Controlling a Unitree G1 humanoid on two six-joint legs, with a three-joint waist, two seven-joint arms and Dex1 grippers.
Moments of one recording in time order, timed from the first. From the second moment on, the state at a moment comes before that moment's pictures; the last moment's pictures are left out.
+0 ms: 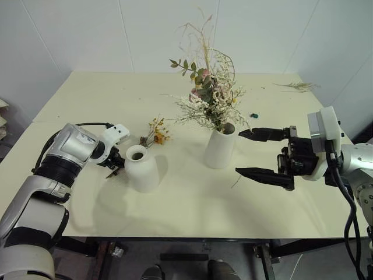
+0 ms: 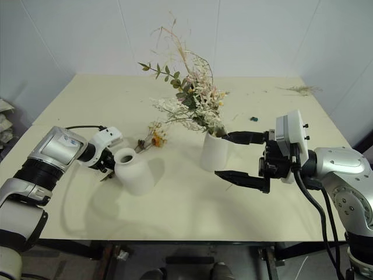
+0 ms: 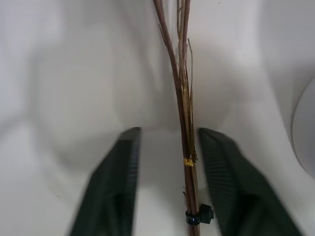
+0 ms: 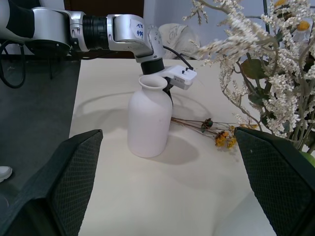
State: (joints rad) left arm -1.05 0.82 -0.45 0.54 0.01 0.92 -0.98; right arm -0.45 -0.87 -0.23 -0.44 0.86 0.57 1.06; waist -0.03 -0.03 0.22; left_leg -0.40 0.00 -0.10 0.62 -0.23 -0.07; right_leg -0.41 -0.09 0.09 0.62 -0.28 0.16
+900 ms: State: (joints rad) left arm -0.93 0.70 0.33 0.56 -0.43 0.56 -0.96; right arm -0.46 -0.85 -0.23 -0.44 0.84 0.52 1.05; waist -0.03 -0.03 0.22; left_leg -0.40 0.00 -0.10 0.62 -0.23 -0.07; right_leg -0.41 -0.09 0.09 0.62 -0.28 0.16
